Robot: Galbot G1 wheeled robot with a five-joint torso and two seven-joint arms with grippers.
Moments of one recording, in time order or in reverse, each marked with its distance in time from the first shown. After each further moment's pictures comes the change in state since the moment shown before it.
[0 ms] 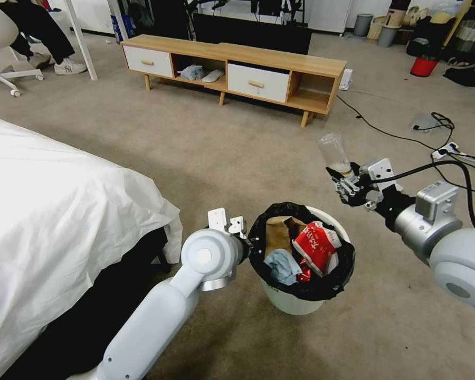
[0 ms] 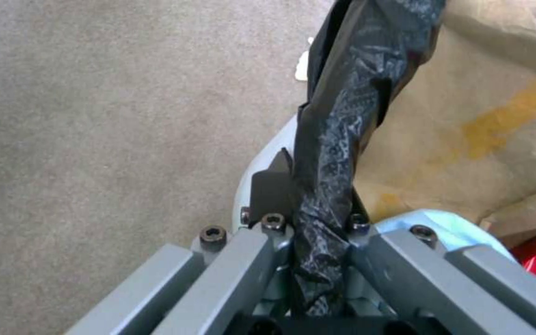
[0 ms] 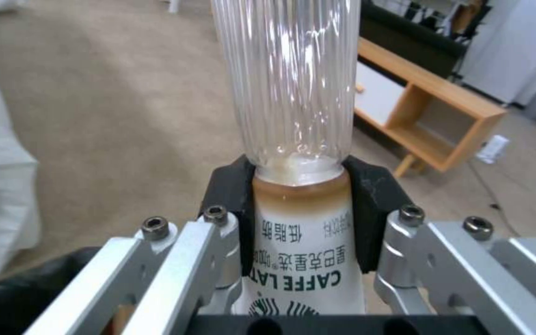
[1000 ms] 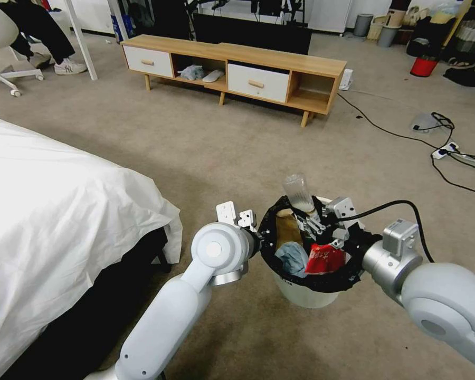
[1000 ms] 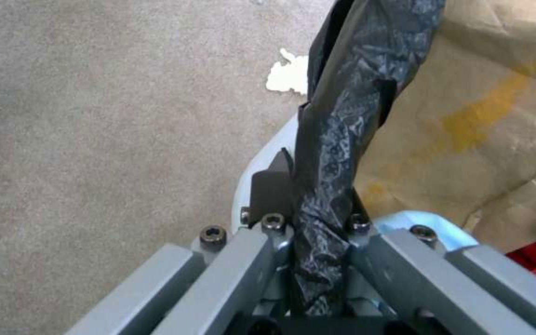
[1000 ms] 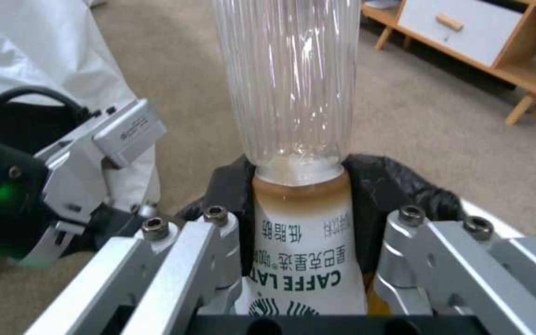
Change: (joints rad) left arm -0.002 -0.093 -0.019 0.017 0.026 0.000 -0.014; right arm -0.061 0.086 -0.140 0.057 0.026 -0.018 -0.014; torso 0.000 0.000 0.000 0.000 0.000
